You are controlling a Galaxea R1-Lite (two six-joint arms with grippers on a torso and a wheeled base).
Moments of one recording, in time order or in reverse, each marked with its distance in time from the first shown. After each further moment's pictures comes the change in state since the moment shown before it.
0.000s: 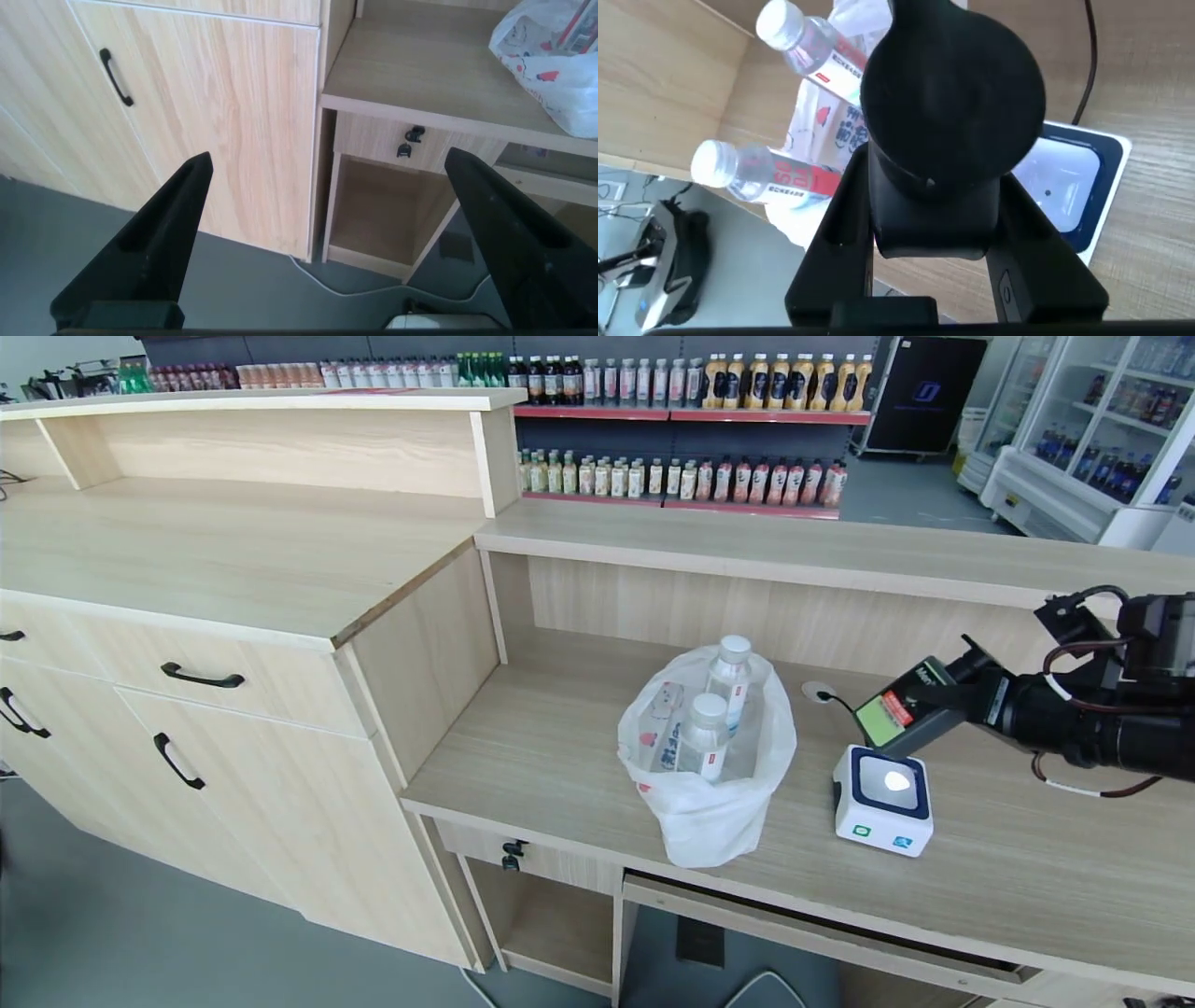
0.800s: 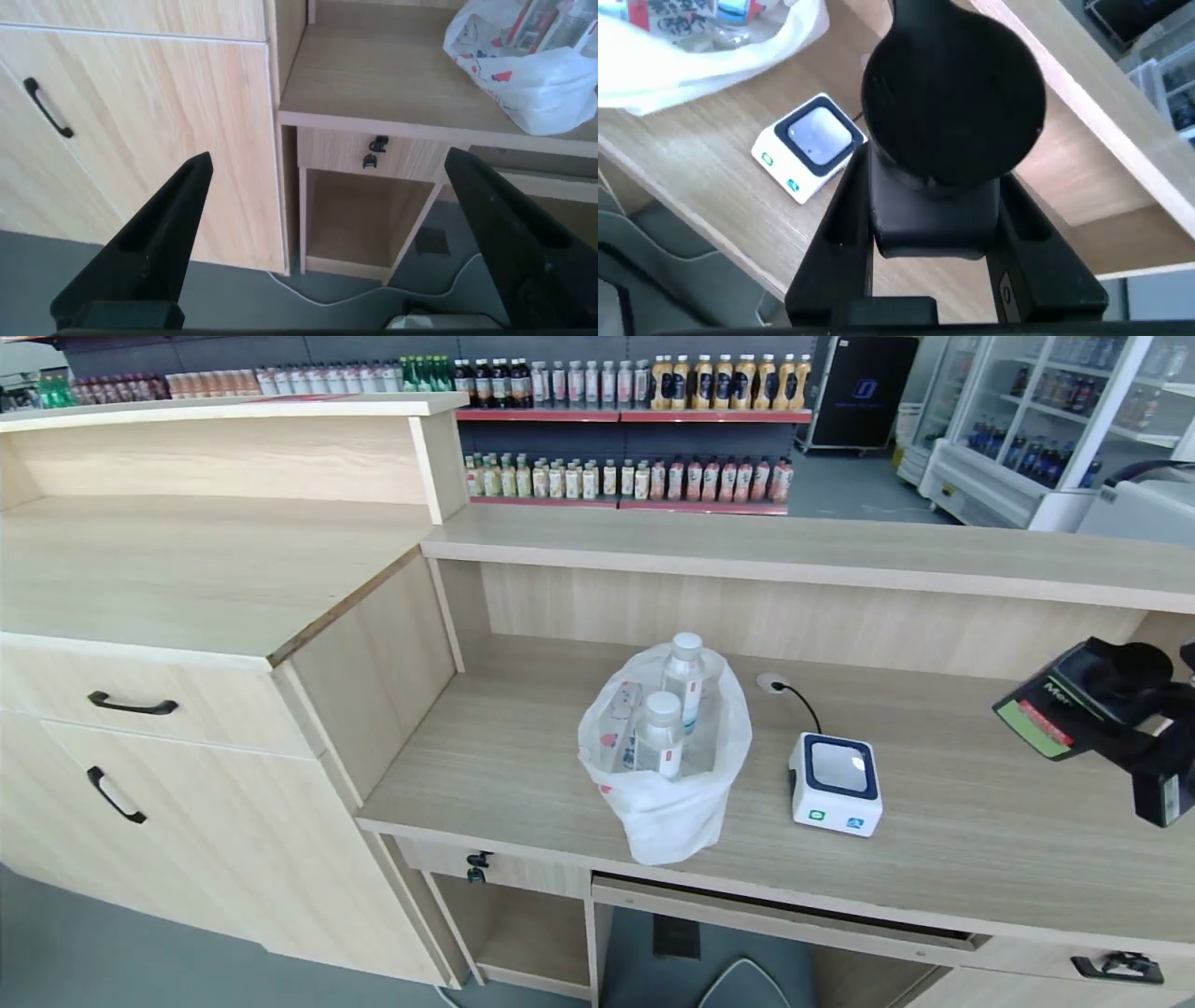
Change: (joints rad) left arm 0.000 0.000 0.000 0.000 0.000 0.000; right arm -0.005 -0.507 0.299 -0.022 -0.179 -0.952
